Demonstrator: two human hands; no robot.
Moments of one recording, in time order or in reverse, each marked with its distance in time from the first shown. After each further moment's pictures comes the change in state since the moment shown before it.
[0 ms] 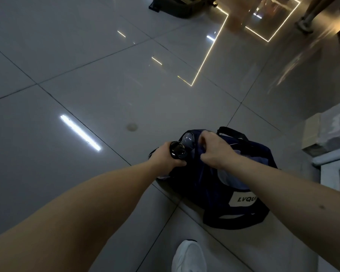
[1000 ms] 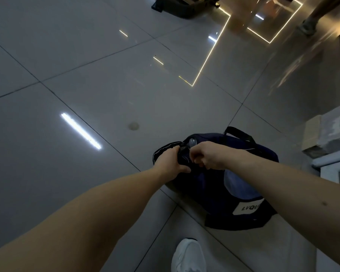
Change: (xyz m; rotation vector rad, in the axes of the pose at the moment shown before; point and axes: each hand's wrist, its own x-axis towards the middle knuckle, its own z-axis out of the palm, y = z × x) left_hand -0.013 0.005 0.013 0.171 -0.041 0.105; right_hand -0.002 -0.014 -0.010 -0.027 -0.459 -0.116
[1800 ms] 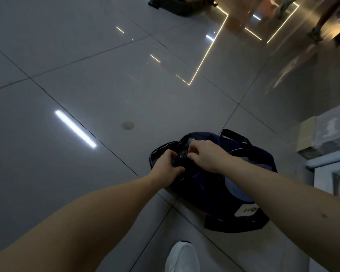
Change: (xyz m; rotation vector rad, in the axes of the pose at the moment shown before) left_hand -0.003 -0.007 0.025 -0.301 0.027 -0.138; right_hand 0.007 0.006 0.010 -0.082 0.303 0.075
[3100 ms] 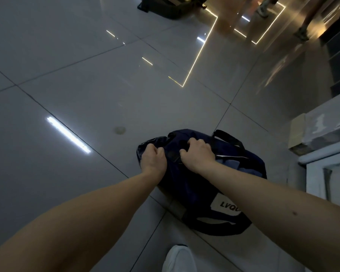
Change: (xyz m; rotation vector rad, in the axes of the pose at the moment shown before) left_hand 0.005 0.035 -0.012 -0.171 0.393 -0.146; right_hand 0.006 -0.017 0.015 0.055 0.159 0.360
